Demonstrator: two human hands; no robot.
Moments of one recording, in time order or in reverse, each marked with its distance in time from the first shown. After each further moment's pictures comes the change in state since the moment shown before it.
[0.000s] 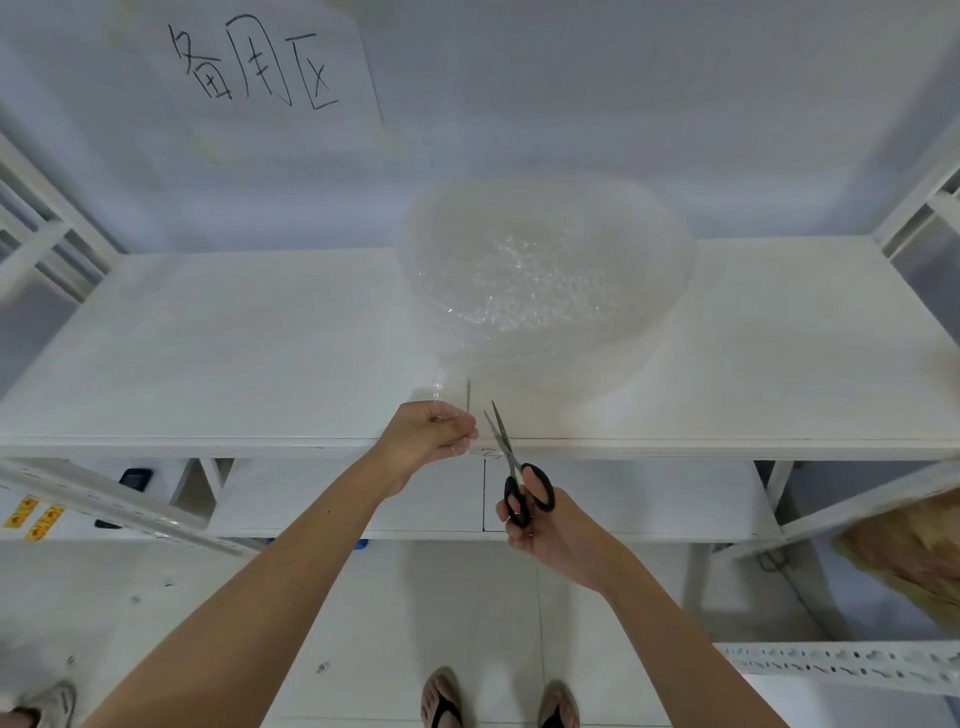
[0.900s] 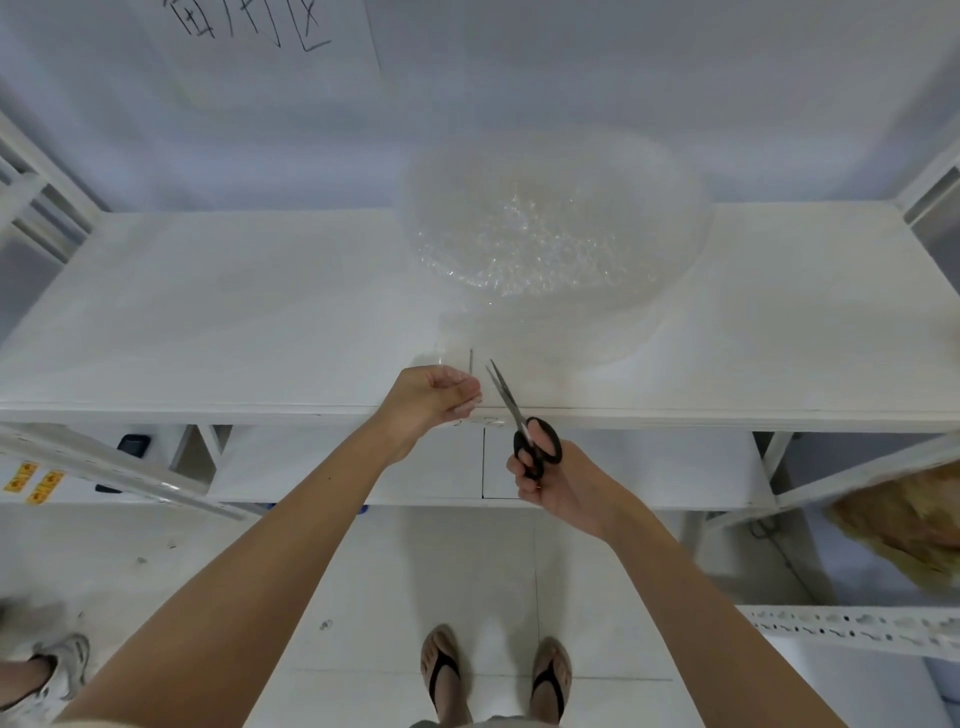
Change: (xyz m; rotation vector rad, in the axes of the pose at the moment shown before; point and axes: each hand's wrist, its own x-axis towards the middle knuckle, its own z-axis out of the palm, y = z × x) left_hand 0.004 0.000 0.003 -0.054 0.029 0.016; right_hand 0.003 -0.019 0.003 -0.058 0.033 -0.027
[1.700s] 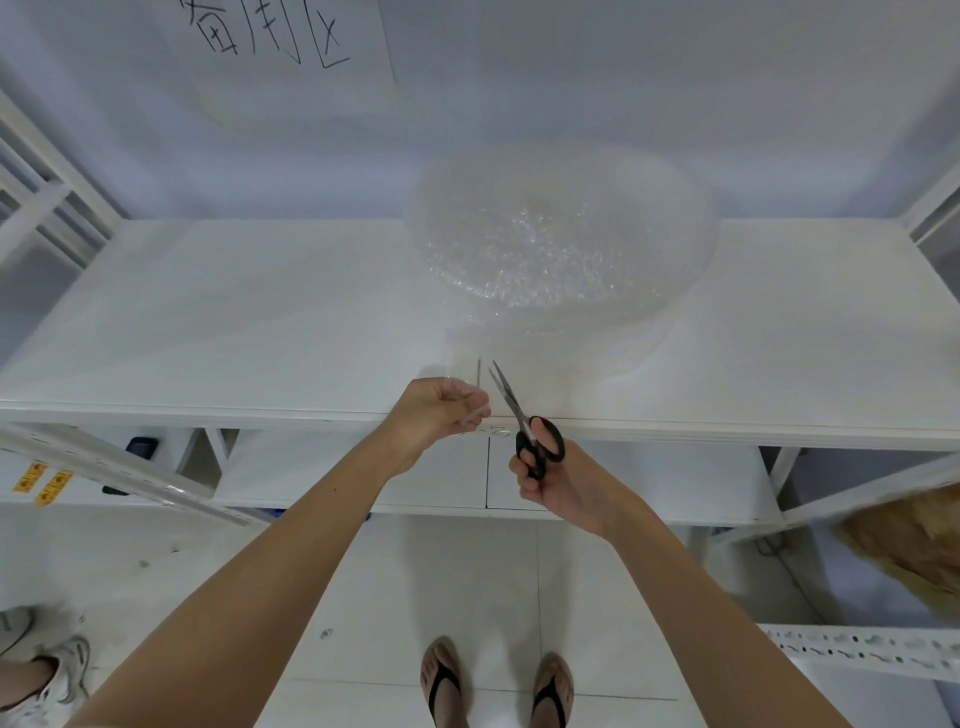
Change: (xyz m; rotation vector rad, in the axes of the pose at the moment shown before) left_hand -0.007 0.000 -0.003 0.055 -0.044 0.022; right_hand 0.005 -0.009 0.004 -0.018 -0.024 -0.017
